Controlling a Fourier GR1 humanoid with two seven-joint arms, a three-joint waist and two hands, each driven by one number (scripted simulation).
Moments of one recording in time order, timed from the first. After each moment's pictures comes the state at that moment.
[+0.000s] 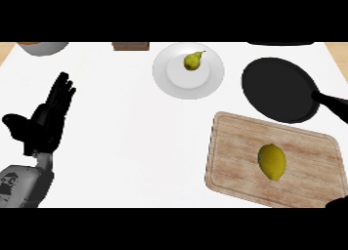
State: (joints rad) left arm -0.23 0.37 -0.11 -1.41 0.23 0.24 -0.01; right arm -0.08 -0.93 0.11 -2.06 -0.06 0.23 0.48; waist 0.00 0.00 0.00
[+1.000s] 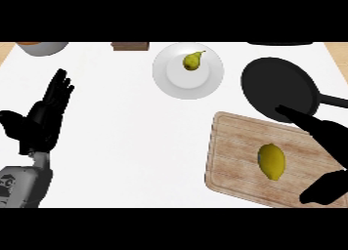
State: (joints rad) left arm -0.22 0.32 -0.04 -1.48 0.15 0.18 0.08; right arm -0.13 -0.67 0.17 -1.85 0.23 0.48 0.41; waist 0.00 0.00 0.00
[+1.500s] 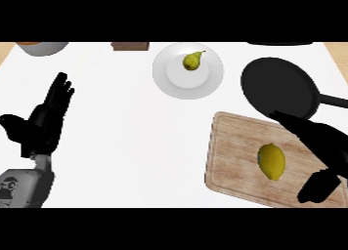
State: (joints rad) left arm -0.21 0.28 -0.01 -1.47 0.12 0.16 0.06; right arm -0.16 -0.63 0.23 -1.81 0.41 0.57 0.46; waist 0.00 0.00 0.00
